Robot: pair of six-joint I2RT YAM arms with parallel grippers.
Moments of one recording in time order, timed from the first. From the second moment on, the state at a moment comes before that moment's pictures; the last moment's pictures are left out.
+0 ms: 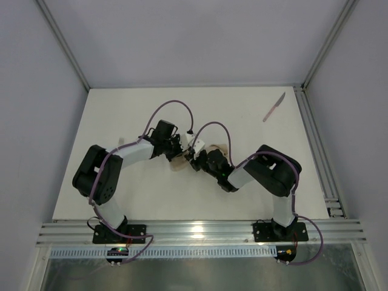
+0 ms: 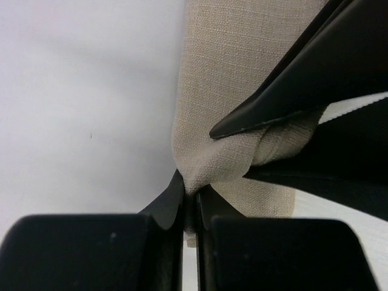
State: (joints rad) left arm -0.51 1.73 0.98 -0.18 0.35 0.68; right arm 0.84 1.93 0.65 1.09 -0.01 -0.10
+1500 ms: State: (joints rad) left arm -0.63 1.68 0.78 0.12 0.12 0.93; right arm 0.85 1.28 0.43 0.64 -0.23 -0.05
